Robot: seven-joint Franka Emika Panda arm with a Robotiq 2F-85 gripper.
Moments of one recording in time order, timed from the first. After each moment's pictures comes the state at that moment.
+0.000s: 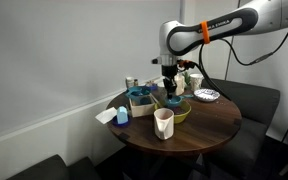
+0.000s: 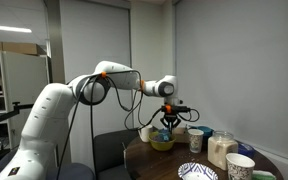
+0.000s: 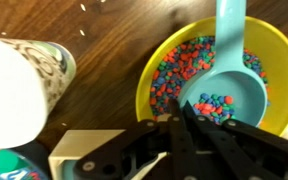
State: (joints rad) arm -0.01 0.40 0.18 -1.43 -0.10 1.81 -0.79
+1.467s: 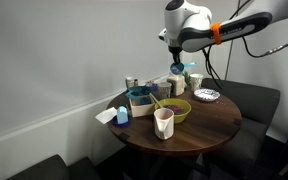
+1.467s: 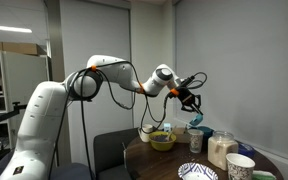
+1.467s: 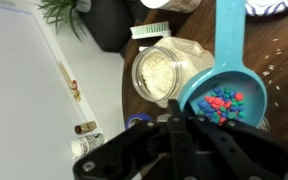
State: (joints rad) arm 0.09 0.32 0.02 -1.39 -0.76 1.95 -0.41
